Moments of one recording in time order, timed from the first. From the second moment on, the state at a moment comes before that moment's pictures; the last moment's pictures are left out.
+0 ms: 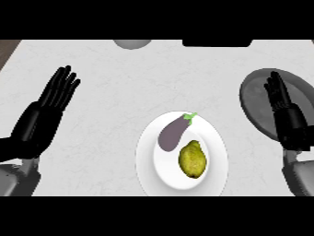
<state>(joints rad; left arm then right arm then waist) -0.19 0.45 -0.23 -1.62 0.41 0.07 -0.17 -0.20 -0.35 0.08 -1.37 -0.16 -0.18 -0.20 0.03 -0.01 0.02</state>
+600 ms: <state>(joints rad) -0.12 0.36 -0.32 -1.54 0.45 0.12 0.07 -0.29 -0.19 0.14 -1.31 -0.08 -0.26 -0.37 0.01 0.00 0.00</state>
